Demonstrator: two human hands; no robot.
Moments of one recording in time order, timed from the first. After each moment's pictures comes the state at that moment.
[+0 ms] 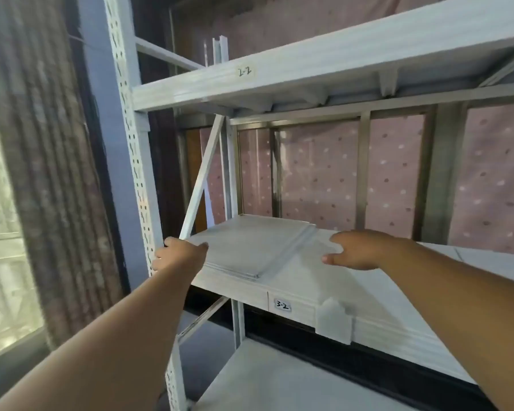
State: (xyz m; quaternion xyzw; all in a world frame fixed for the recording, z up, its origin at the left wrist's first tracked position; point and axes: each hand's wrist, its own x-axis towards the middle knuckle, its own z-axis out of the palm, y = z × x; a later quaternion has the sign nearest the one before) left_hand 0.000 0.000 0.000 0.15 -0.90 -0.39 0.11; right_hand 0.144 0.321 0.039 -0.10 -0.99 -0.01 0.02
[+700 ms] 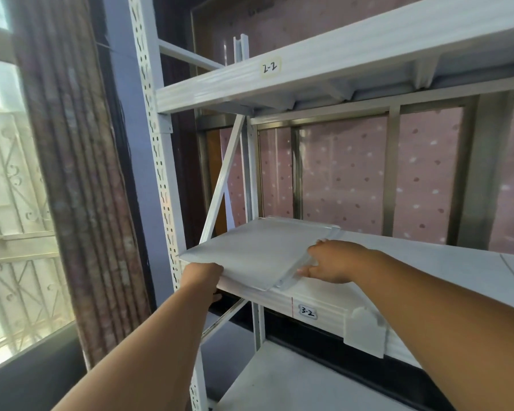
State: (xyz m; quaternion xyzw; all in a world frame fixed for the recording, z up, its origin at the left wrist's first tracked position) left_hand -0.017 -0.020 -0.040 0.19 -0.74 -0.65 -0.03; right_hand 0.098 0.245 0.022 -0.01 -1.00 -0.03 0.00
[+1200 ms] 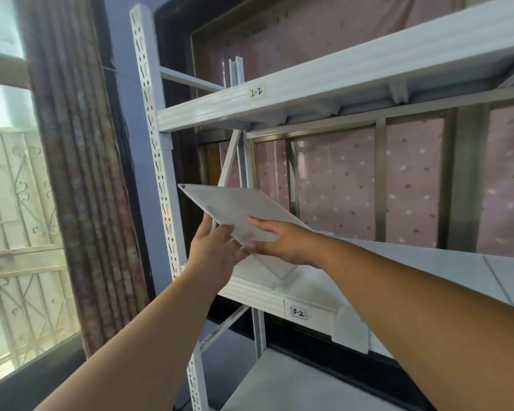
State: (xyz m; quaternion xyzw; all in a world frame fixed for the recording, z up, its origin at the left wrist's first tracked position) left_hand 0.089 0.009 0.042 -0.16 -0.45 -0.88 -0.03; right_hand 0.115 0.188 0.063 0.15 -0.92 0.35 0.08
